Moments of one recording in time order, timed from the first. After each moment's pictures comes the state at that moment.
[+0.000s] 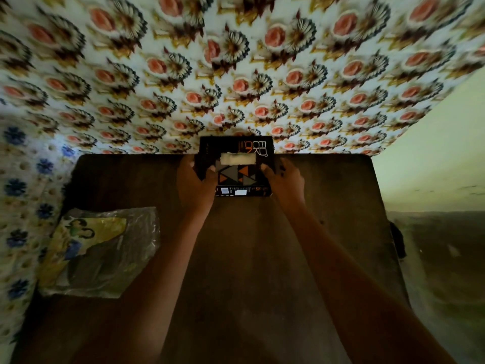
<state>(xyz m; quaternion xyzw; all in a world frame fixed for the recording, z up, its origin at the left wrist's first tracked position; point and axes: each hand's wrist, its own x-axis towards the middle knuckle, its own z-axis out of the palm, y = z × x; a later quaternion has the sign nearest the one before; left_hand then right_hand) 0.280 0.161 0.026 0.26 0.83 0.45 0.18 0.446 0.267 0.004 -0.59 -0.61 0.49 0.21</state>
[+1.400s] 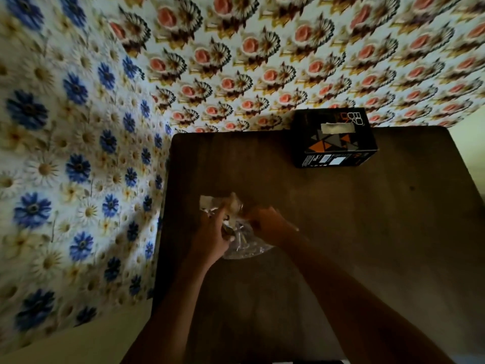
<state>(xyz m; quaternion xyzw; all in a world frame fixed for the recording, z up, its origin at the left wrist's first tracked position) 0.119 -0.109 -0.022 0.43 0.83 0.18 0.31 0.256 0.006 -0.025 -0.32 -0.88 0.35 -0.08</state>
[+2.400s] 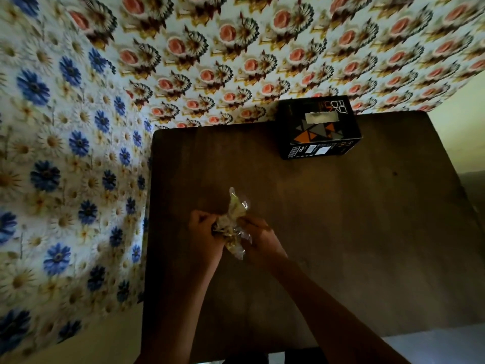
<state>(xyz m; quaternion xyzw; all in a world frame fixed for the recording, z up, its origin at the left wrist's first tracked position) 0.145 -0.111 -0.028 0.37 0.87 0.24 0.21 0.289 -0.053 -0.058 -0.37 -0.83 0.39 0.17</state>
